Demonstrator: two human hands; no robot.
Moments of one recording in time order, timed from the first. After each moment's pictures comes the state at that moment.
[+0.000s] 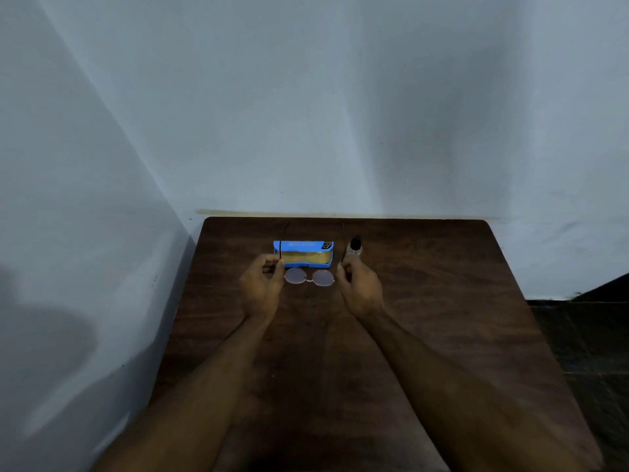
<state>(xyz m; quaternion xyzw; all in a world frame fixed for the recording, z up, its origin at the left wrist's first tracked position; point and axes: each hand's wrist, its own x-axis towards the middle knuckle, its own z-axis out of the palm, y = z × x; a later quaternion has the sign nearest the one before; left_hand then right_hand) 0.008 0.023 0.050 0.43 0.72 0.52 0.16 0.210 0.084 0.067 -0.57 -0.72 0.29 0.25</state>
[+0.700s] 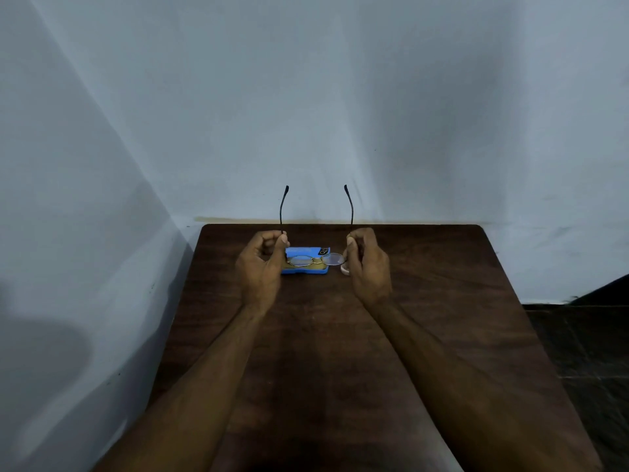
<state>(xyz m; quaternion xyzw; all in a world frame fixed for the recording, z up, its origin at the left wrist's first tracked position) 0.023 0.041 0.120 0.41 0.64 0.62 0.20 0.218 0.105 0.111 -0.48 -0.72 0.25 0.44</state>
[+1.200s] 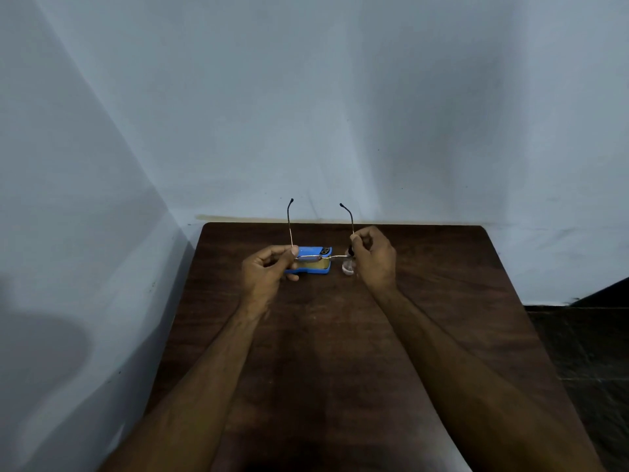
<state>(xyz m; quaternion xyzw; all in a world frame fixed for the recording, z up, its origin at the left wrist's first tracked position) 0.024 0.034 0.117 0.31 0.59 0.63 0.40 0.214 0.122 0.125 -0.58 -0.59 0.37 0.42</state>
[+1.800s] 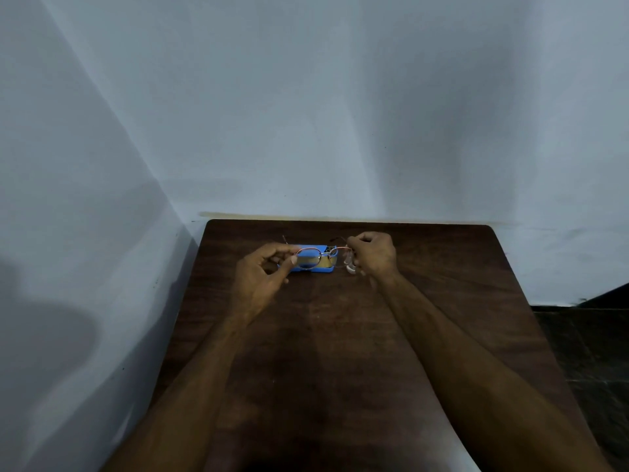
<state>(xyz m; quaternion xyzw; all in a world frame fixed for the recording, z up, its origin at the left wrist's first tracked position) -0.006 0.018 0.120 0.52 0.62 0.51 0.30 0.201 0.139 0.127 -0.64 -0.51 0.48 0.33</state>
